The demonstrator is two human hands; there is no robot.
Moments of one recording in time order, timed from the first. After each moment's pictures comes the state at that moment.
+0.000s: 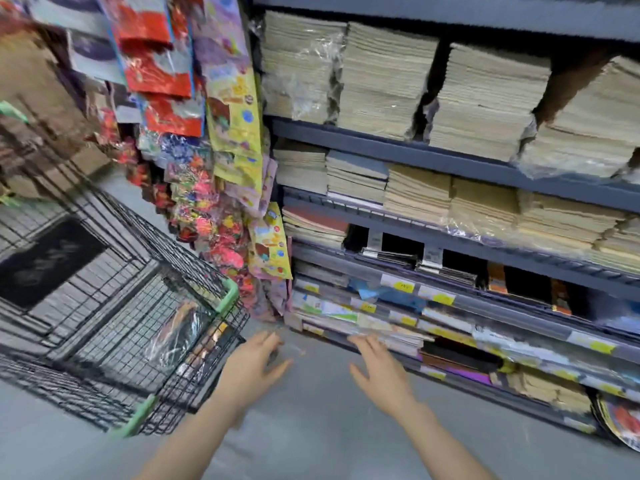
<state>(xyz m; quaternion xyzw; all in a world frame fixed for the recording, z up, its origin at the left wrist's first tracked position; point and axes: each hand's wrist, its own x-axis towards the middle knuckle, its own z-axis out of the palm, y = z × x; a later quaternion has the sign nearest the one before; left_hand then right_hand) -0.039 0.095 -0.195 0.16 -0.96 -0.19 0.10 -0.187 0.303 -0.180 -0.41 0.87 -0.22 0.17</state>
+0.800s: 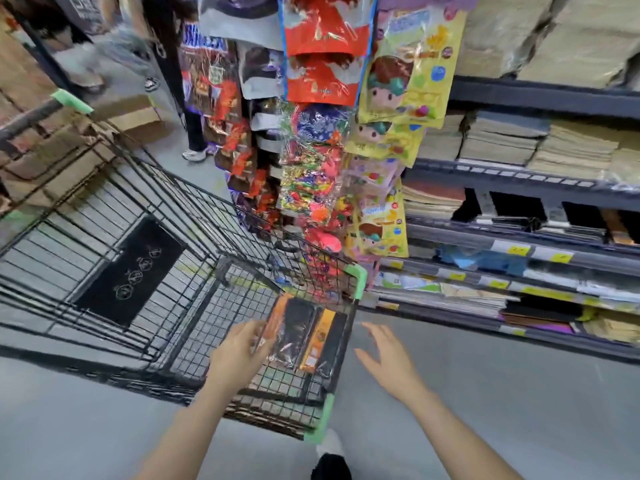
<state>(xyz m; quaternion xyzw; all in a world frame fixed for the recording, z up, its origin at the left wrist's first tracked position) 0.152 -0.219 -0.213 0.28 -0.91 -0.29 0.00 0.014 0.022 -0.209 -0.27 0.87 -0.32 0.25</state>
